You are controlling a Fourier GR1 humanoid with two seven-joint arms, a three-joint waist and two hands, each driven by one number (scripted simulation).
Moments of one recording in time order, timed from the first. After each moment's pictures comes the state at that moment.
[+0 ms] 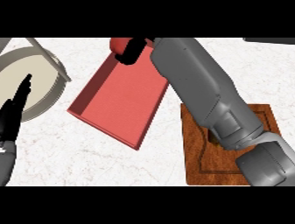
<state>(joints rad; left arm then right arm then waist) -0.19 0.36 0.10 -1.33 -0.23 0.10 0.08 -1.43 0.00 0.11 -0.41 0.50 -0.02 -0.12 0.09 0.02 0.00</state>
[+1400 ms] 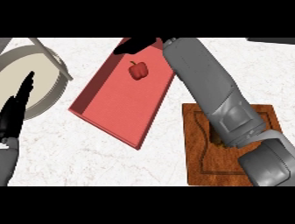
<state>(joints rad) -0.22 0.35 0.11 -1.30 -0.25 0.10 0.06 -1.42 -0.01 0.01 -0.28 0.07 -0.21 -0.28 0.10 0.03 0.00</state>
